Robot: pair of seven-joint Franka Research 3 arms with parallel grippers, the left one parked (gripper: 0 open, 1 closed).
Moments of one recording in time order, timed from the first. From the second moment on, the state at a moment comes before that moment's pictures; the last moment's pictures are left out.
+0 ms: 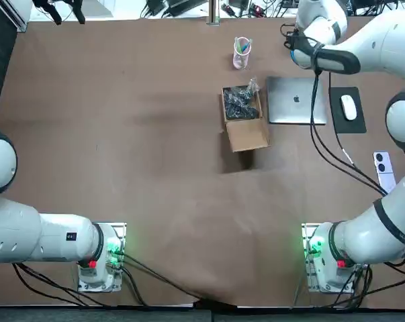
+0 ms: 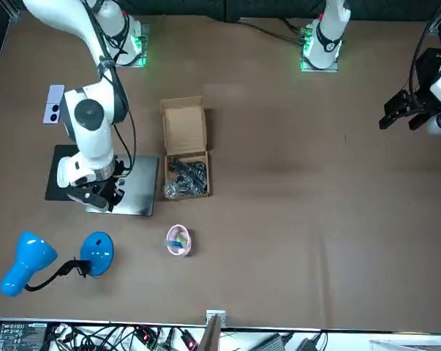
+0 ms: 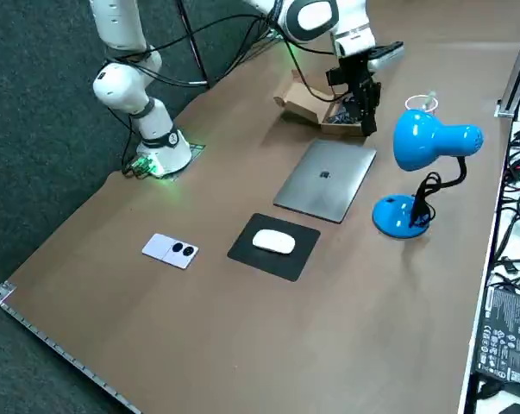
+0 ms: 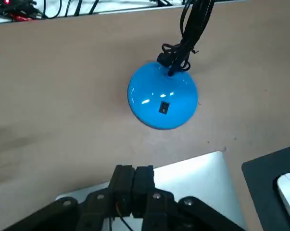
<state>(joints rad) 0.17 0.34 0.08 -1.89 -0.54 2.41 0.87</state>
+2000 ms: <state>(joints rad) 0.14 0.63 0.07 -1.70 -1.07 2.41 1.27</state>
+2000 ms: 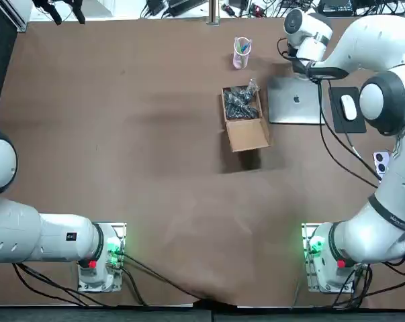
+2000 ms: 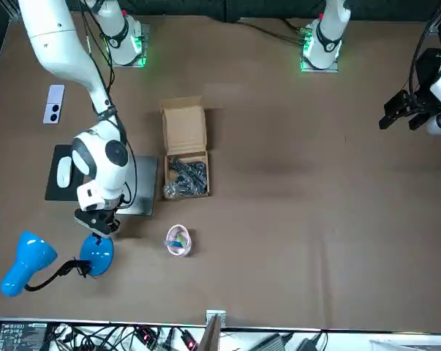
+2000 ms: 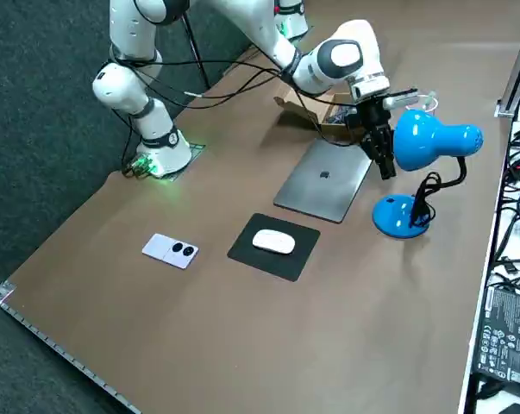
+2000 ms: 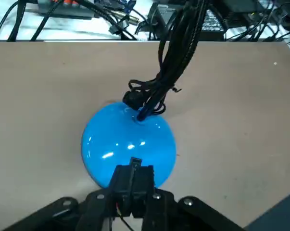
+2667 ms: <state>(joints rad) 0.11 0.67 0.07 -1.70 -1.08 2.48 1.28</state>
